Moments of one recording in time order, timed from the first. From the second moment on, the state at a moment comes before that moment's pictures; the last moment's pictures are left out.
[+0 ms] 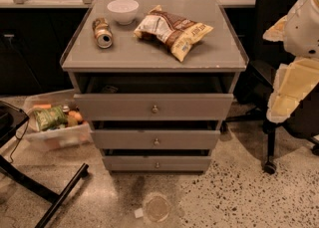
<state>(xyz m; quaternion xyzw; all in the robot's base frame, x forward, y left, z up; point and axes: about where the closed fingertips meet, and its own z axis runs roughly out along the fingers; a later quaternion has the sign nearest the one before) 0.438 -0.217 0.976 -0.60 0.78 -0.03 0.16</state>
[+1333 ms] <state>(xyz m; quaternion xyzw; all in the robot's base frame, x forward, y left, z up) 0.430 -0.223 0.871 -0.59 0.78 0.05 0.19</state>
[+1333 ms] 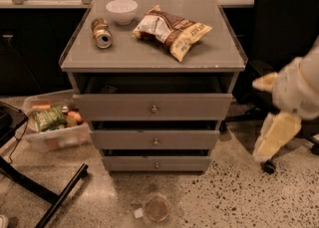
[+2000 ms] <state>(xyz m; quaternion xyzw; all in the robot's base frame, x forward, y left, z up) 0.399 -0.195 0.695 -0.53 0.82 0.10 0.16</state>
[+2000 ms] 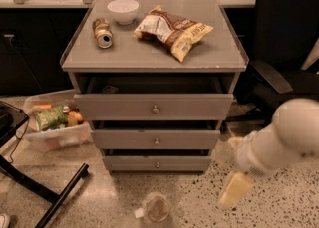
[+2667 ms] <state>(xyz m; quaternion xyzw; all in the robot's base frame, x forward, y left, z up) 0.386 -0.195 0.664 -0.52 0.84 0.10 0.16</state>
